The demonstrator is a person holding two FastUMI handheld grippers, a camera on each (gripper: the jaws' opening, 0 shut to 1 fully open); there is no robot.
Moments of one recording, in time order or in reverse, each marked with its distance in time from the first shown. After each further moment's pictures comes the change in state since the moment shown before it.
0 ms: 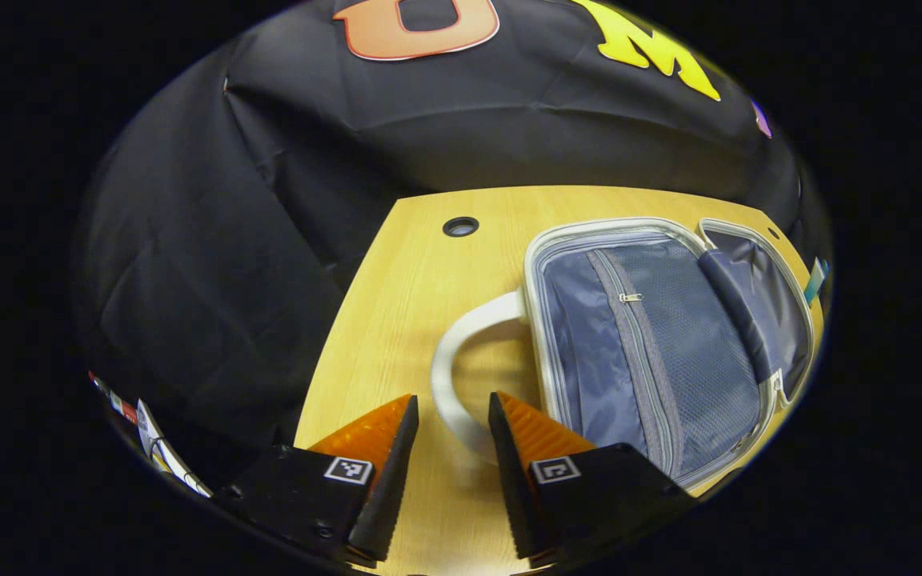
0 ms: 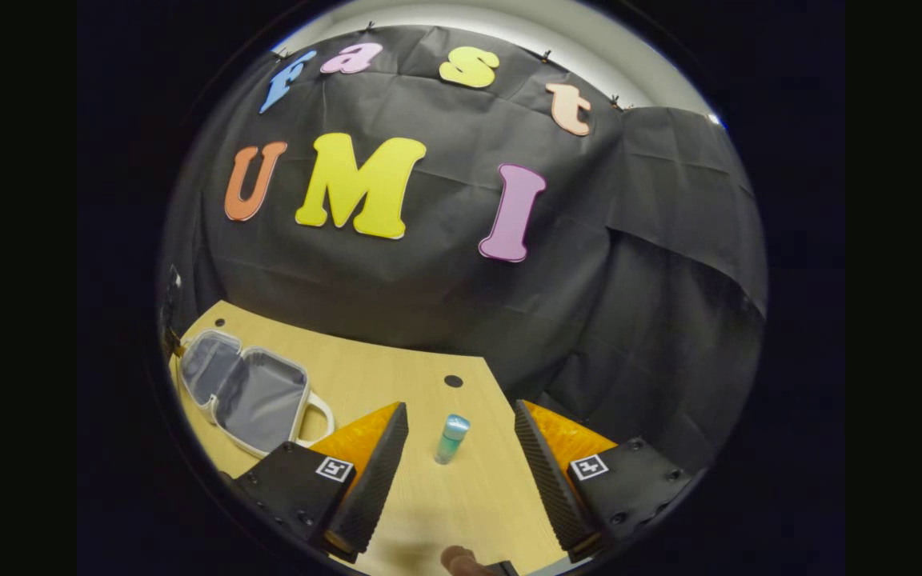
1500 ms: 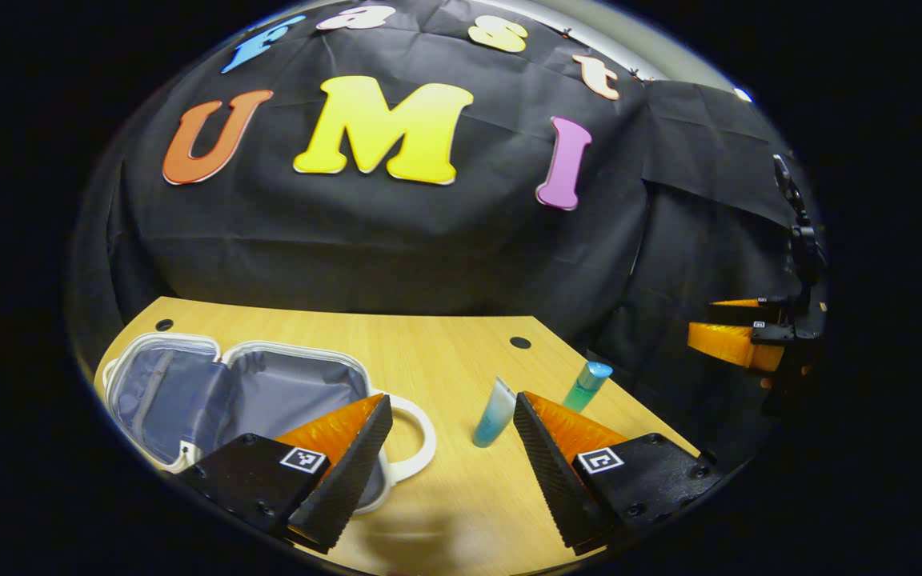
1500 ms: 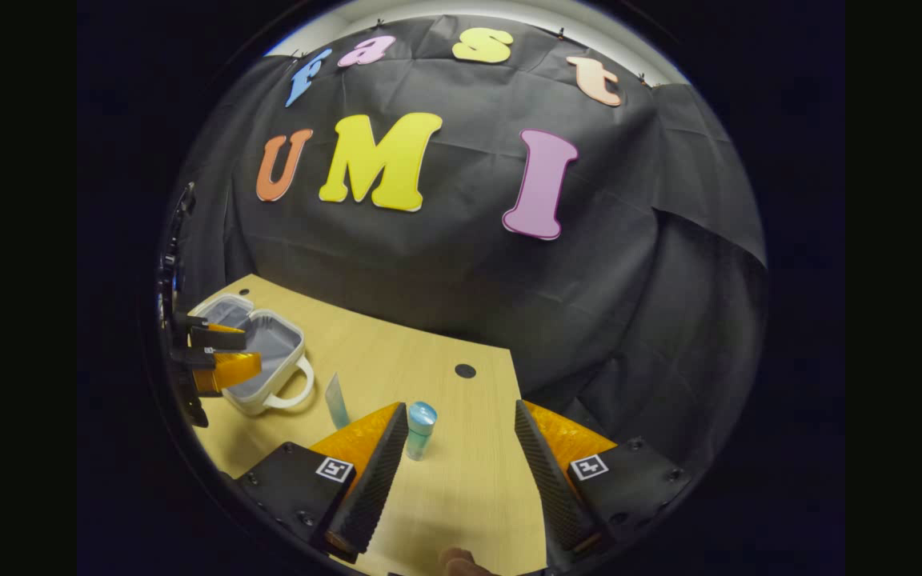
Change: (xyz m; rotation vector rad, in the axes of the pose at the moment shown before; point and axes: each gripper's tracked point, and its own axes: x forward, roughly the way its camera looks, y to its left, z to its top) left arm -0.207 -0.519 0.090 -0.039 -0.432 -0.580; right arm 0.088 -0.074 -0.049 -0.084 0.035 0.266
